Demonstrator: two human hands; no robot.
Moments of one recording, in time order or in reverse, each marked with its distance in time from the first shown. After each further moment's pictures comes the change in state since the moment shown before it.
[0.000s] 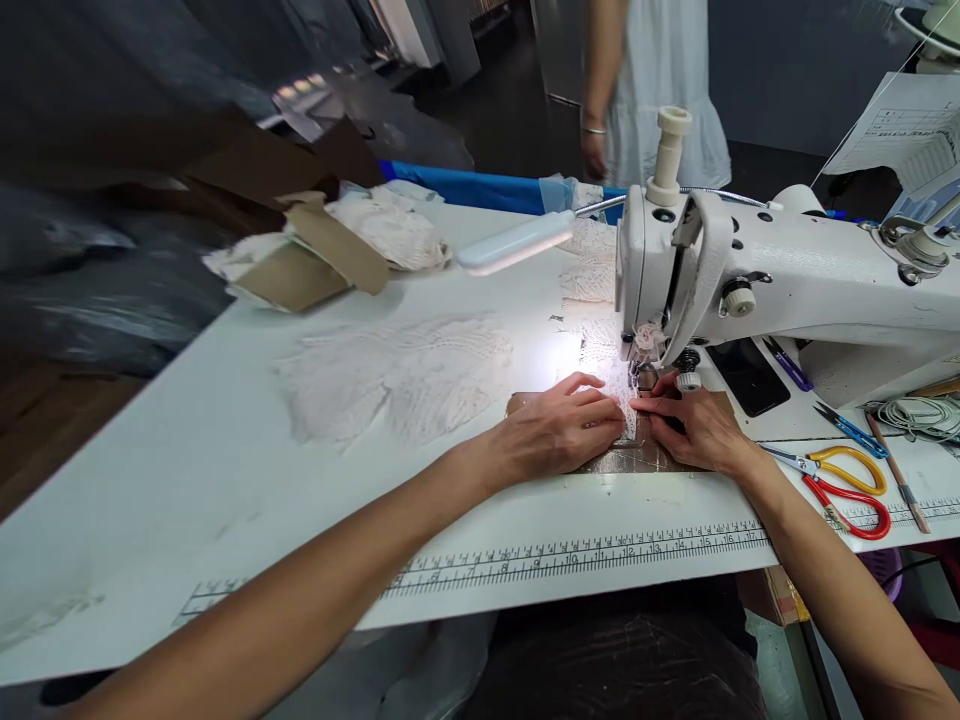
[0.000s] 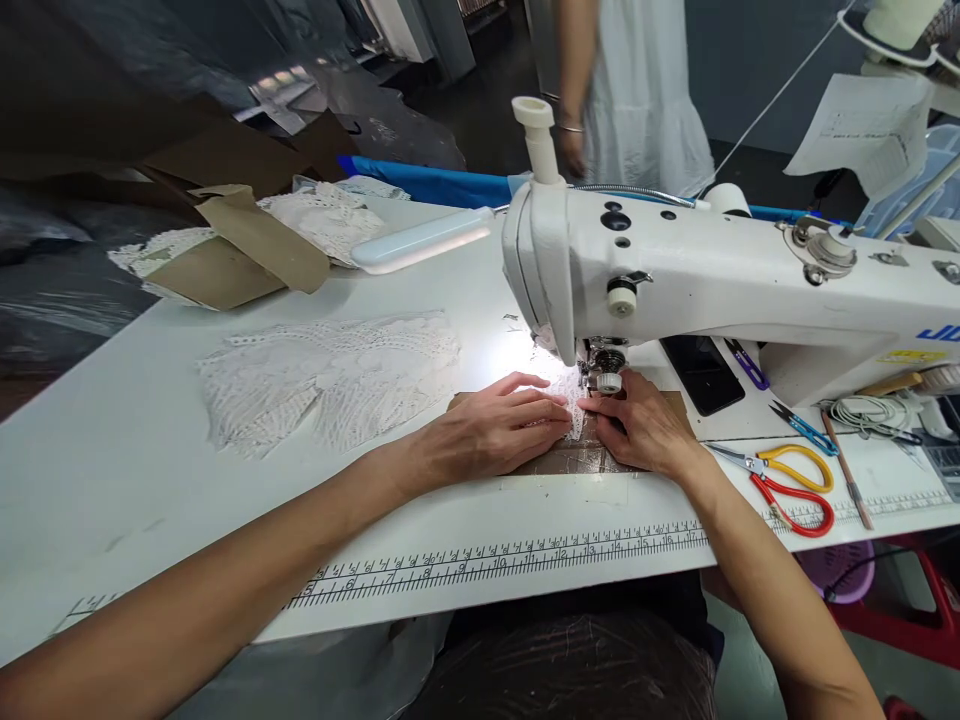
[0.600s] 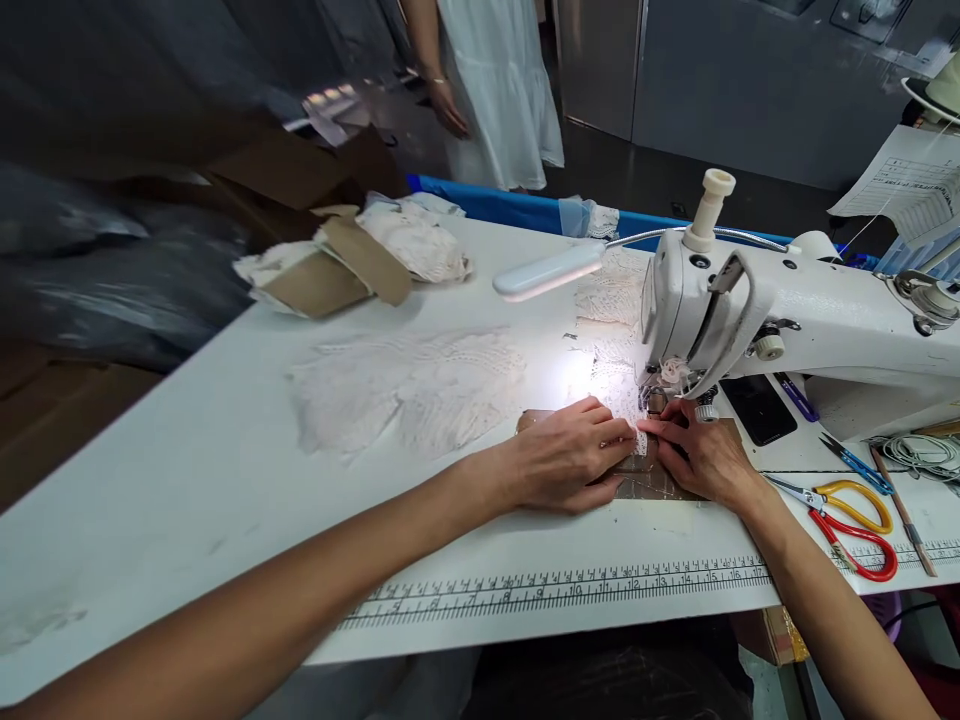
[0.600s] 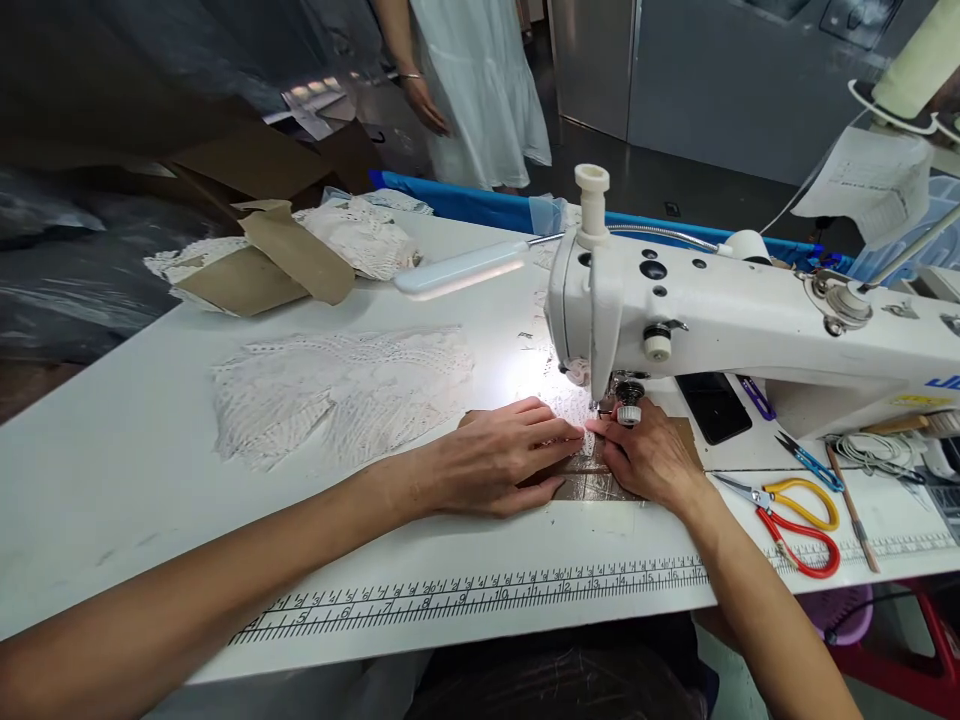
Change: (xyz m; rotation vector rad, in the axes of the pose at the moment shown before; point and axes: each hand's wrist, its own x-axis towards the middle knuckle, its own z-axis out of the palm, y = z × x) left_hand 0.003 0.003 -0.011 -0.012 -0.158 -0.054; right_hand 0.002 -0.010 -0.004 -0.199 -0.037 0.019
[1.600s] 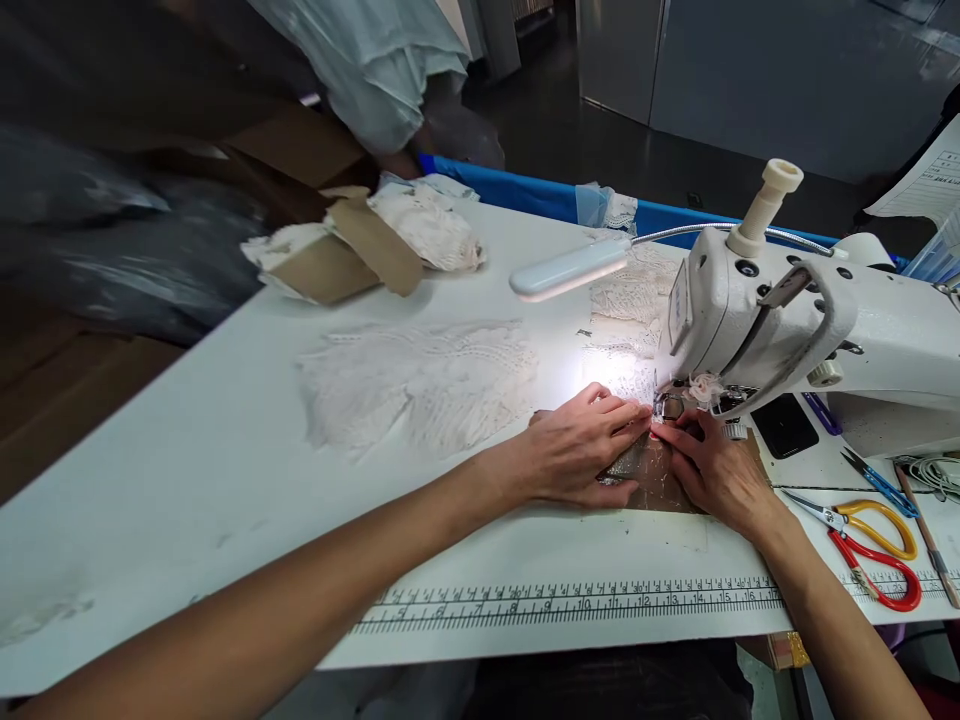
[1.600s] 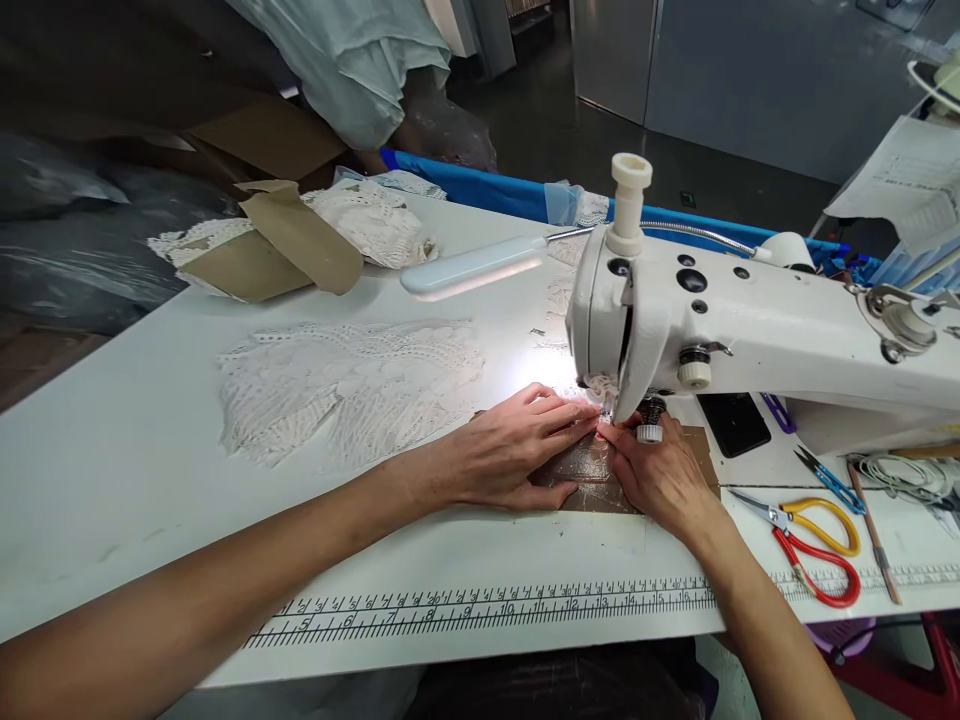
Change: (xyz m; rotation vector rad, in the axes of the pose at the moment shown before) left_hand -0.004 -0.012 0.007 -0.028 -0.019 -0.111; right_hand -0.005 -0.003 0.006 0.045 -0.033 0.061
